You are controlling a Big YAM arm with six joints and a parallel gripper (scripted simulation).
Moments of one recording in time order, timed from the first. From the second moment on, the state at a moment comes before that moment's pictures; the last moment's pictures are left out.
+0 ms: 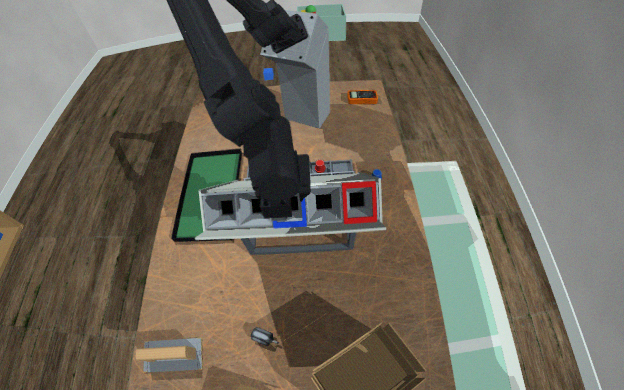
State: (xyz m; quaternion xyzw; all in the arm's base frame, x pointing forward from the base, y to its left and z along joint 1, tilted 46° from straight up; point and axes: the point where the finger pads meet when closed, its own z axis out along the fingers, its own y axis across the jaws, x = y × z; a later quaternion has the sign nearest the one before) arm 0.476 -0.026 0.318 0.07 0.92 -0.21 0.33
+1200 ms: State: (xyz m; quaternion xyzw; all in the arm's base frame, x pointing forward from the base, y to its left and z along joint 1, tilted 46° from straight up) arm 0.464 -0.015 0.332 0.07 0.92 -0.21 0.33
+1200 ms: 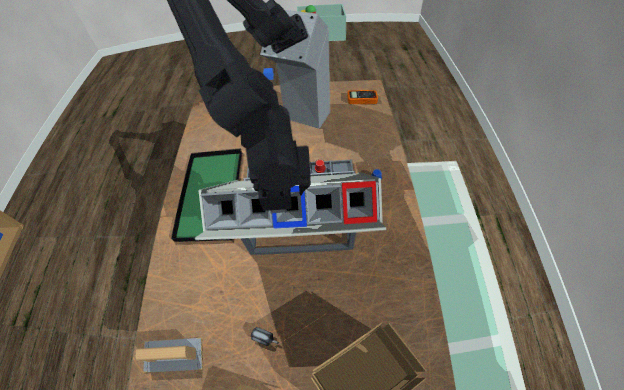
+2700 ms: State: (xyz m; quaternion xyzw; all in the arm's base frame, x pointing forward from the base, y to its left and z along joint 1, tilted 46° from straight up) arm 0.345 -0.012 0.248 0.07 0.92 -0.21 0.33
